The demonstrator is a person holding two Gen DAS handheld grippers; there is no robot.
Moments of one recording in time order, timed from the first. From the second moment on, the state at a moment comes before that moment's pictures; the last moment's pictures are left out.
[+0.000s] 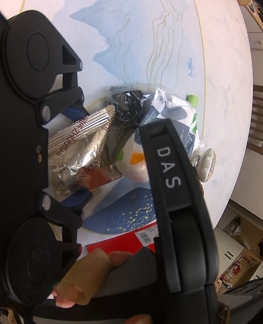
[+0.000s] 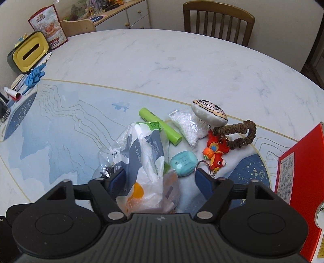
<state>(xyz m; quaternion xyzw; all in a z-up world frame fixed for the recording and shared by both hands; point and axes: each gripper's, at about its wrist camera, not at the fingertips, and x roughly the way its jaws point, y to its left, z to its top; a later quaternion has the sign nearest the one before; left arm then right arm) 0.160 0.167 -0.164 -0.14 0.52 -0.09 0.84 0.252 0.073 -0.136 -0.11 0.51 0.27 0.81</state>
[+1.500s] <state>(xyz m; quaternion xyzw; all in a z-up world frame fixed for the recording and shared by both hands) 0.138 0.176 -0.082 -0.16 0.48 -0.14 0.85 0.192 -0.080 -0.028 0.02 0.44 0.20 0.88</state>
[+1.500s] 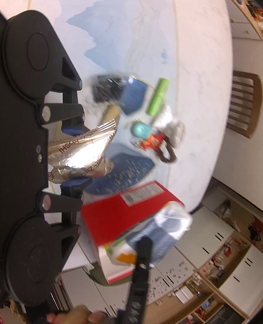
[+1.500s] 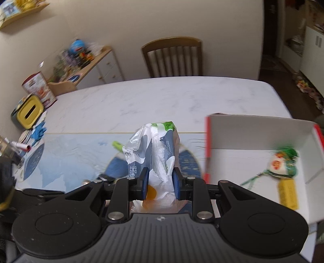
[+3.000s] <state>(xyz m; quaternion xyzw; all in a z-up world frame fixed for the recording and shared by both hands) 0.244 -0.072 -0.099 -0.03 0.50 -0.19 0.84 0.241 -0.284 -0.113 -0.03 0.47 0.08 0.88</state>
